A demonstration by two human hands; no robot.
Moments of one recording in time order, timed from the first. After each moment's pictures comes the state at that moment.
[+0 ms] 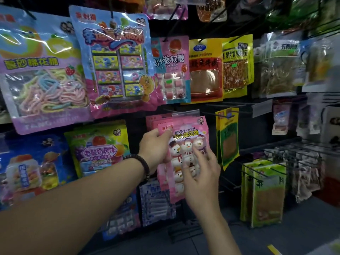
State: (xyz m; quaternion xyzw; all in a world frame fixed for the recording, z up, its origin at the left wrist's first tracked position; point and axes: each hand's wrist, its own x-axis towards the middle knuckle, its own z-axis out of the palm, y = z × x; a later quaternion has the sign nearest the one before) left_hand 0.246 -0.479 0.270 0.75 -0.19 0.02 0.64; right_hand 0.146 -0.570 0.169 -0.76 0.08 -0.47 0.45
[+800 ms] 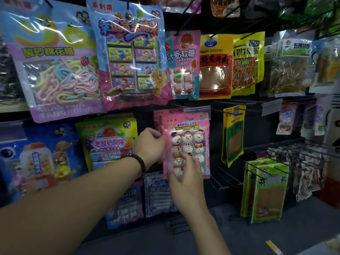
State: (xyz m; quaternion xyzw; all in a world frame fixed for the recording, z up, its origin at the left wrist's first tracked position) left_hand 0.257 -0.440 0.259 0.80 -0.14 0.07 0.58; right_hand 0.158 -0.526 0.159 -0.80 0.07 -0.37 0.47
